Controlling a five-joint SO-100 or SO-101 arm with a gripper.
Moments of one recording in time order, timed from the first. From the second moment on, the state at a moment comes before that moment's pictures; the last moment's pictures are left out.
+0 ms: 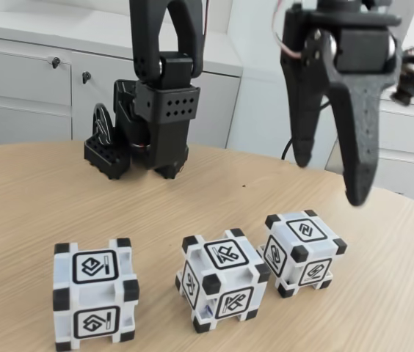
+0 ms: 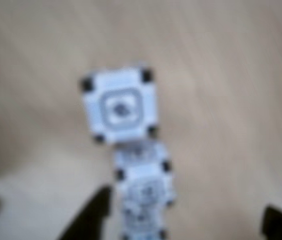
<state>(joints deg) -11.9 93.3 85.0 86.0 28.3</state>
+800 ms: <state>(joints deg) -21.9 77.5 85.0 82.6 25.9</state>
